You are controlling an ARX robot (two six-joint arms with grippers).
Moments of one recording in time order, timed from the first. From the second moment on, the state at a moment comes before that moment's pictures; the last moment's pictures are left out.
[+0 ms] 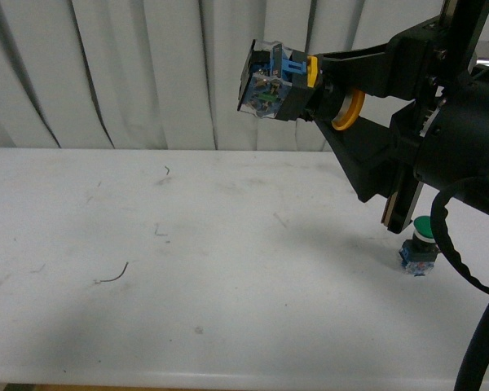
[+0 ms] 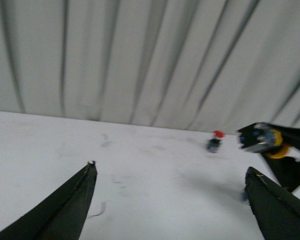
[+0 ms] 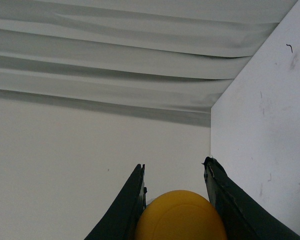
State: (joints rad) left arm -0.48 0.27 0.26 0.02 -0.27 -0.21; right arm 0.36 1.80 0.62 1.28 -0.36 1.45
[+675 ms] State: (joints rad) left arm -0.23 0.13 0.14 -0.01 -0.23 -0.02; right arm 0.36 1.81 0.63 1.28 -0.36 1.45
